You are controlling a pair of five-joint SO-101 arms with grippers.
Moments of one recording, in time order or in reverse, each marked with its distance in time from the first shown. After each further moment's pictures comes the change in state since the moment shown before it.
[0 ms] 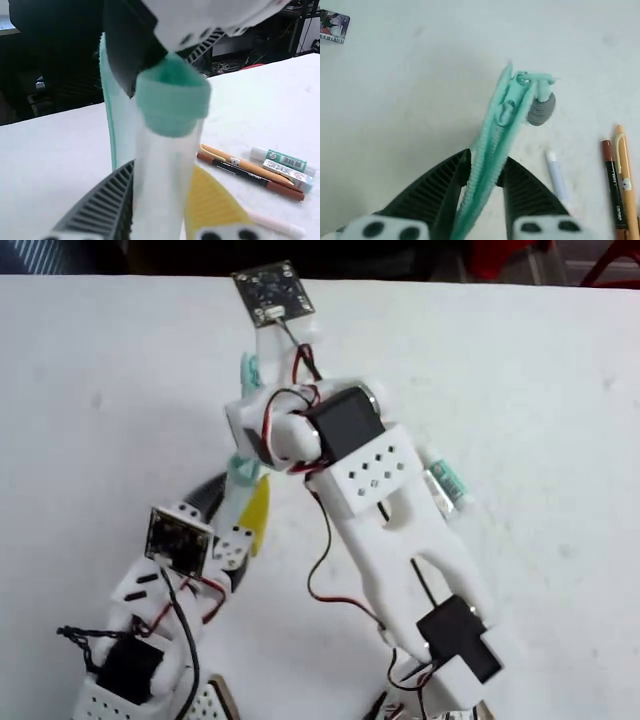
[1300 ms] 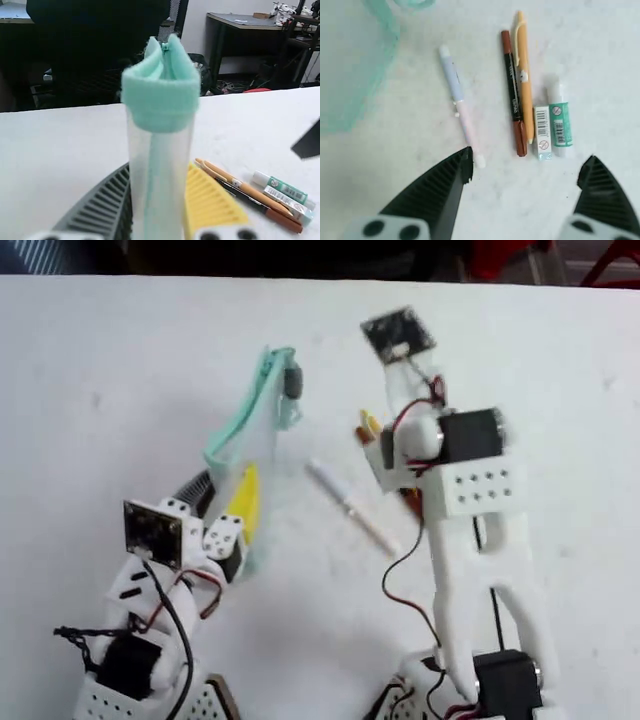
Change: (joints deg) left arm -3.1 0.1 0.0 -3.7 6.9; right arm 25.5 -19.3 34.9 1.3 23.5
